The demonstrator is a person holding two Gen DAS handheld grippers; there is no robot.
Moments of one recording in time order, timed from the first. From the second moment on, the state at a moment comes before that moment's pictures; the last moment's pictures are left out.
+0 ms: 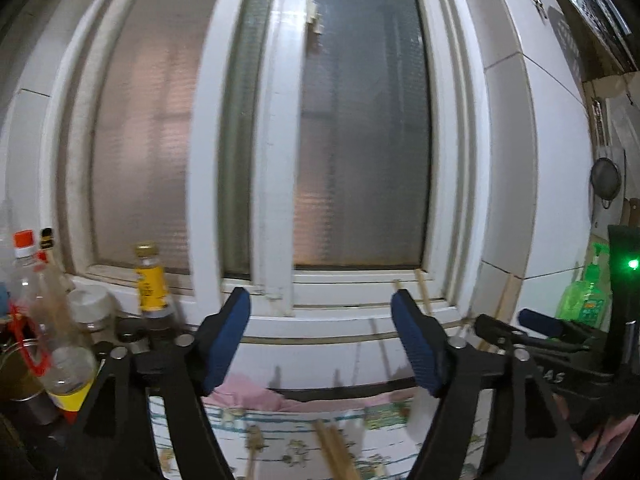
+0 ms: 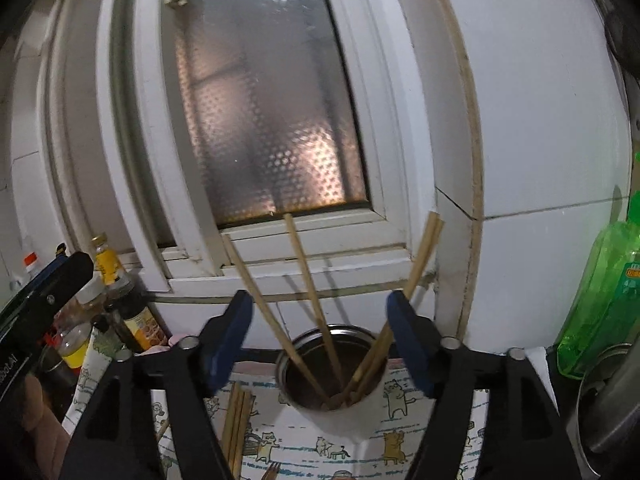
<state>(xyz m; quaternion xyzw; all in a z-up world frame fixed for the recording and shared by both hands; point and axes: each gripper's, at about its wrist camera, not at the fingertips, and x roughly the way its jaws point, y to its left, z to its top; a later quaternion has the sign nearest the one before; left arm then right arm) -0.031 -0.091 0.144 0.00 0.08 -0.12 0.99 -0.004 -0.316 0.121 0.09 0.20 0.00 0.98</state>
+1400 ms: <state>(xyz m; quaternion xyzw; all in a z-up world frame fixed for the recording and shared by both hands) -0.088 -0.018 -0.017 0.09 0.37 -0.06 0.92 0.016 -0.246 0.075 0.02 0.30 0.10 0.95</state>
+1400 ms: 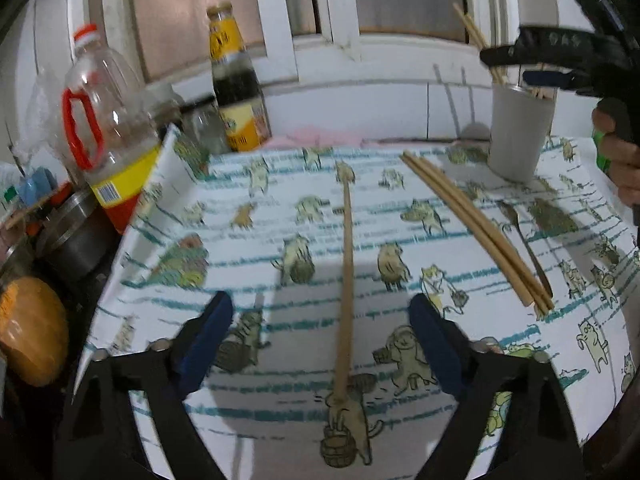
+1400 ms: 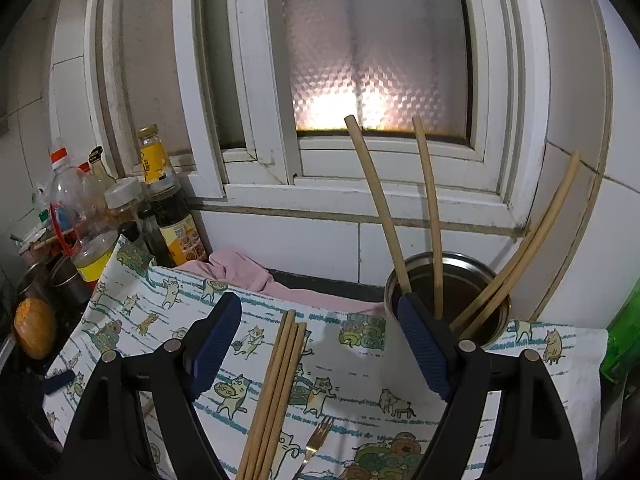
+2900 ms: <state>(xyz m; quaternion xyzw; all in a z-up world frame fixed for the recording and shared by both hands) -0.080 0.002 0.080 0.04 0.29 -0.11 0.95 0.027 -0.198 0.033 -0.02 0.35 0.15 0.92</state>
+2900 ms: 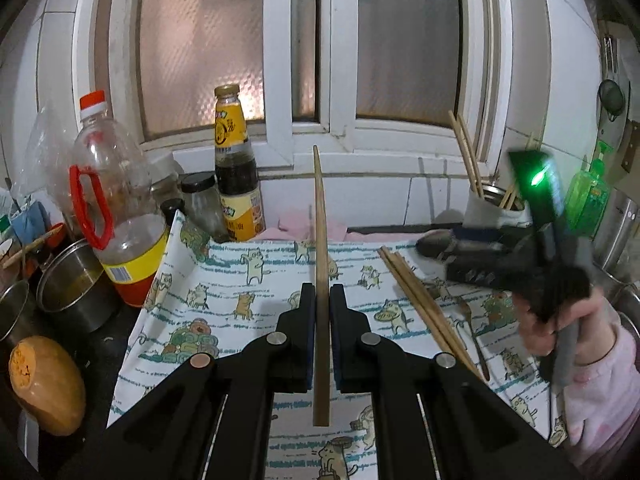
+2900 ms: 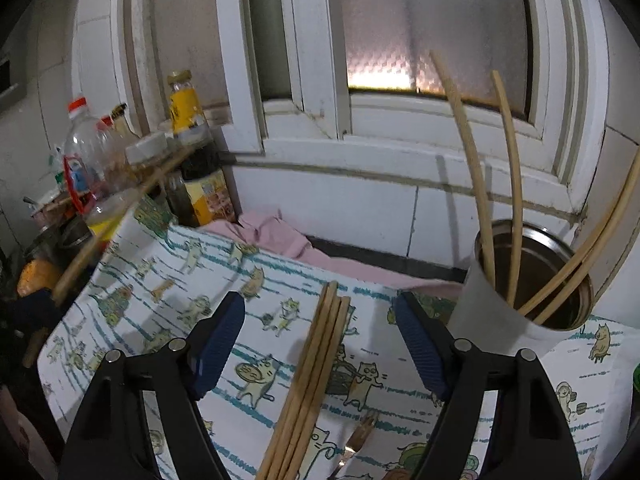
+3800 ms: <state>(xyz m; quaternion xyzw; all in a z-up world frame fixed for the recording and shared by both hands) -0.060 0.013 0.115 0.04 0.26 -0.19 0.95 0.069 -0.179 -0.032 -0.03 0.47 0.08 0.88</state>
